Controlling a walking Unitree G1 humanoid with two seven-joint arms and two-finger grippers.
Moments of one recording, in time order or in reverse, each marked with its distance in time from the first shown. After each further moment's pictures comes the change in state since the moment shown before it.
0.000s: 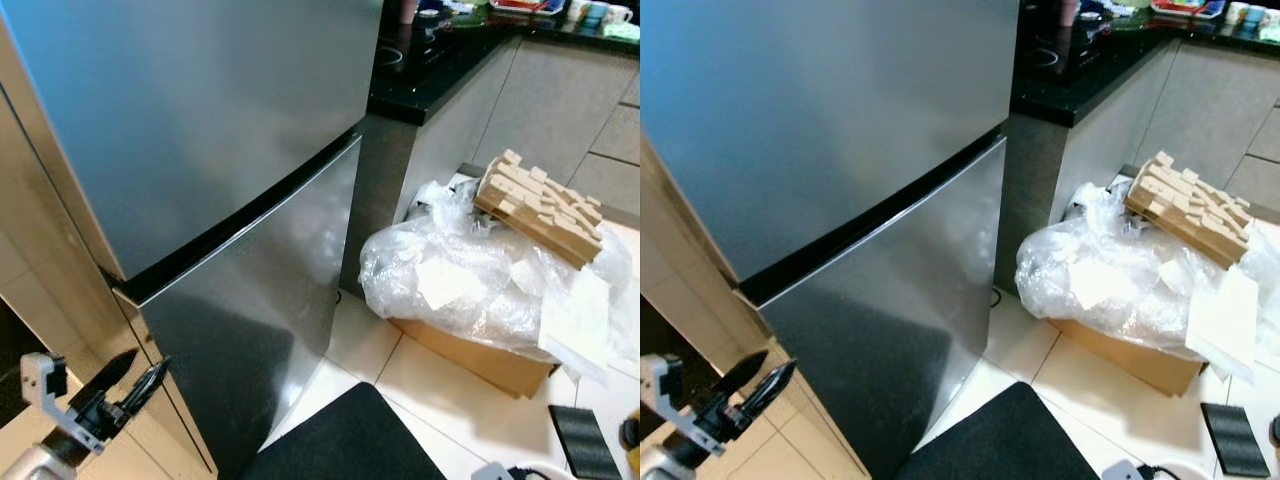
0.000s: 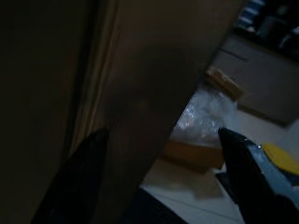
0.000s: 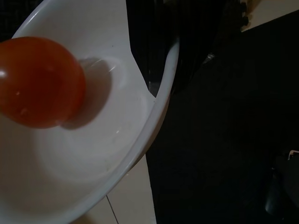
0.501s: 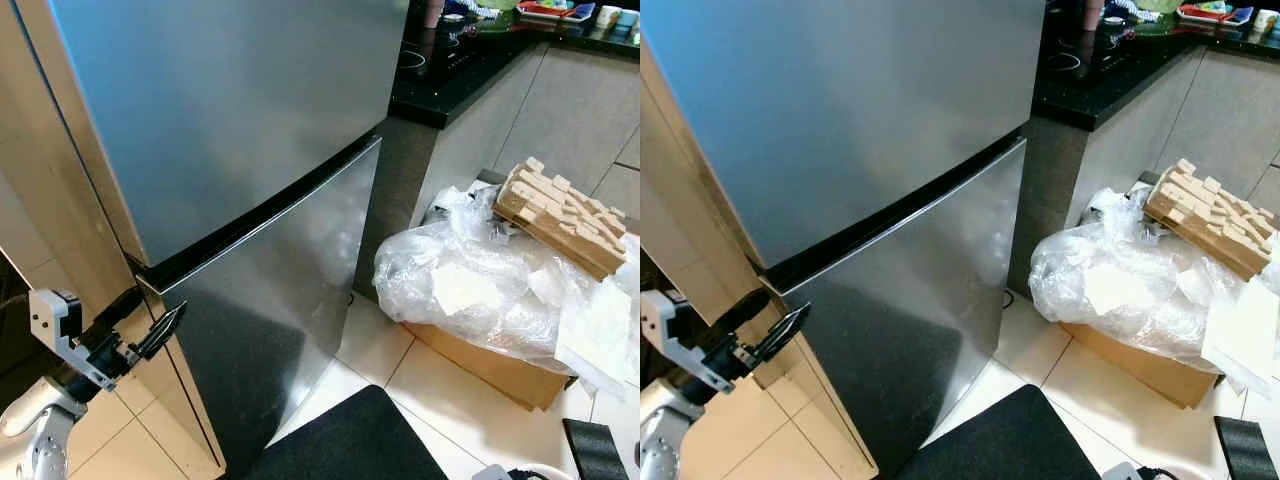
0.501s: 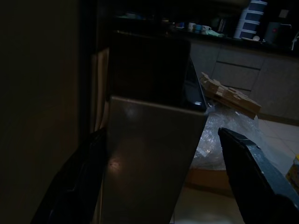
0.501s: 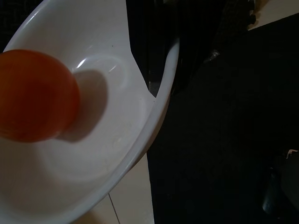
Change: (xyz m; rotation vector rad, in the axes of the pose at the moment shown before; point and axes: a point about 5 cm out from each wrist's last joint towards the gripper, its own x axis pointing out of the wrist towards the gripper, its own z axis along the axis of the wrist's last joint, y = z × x) left arm 0.042 -0.009 0.050 0.180 -0.087 -0.038; right arm 0.000 0.001 -0.002 0.001 0.003 0.003
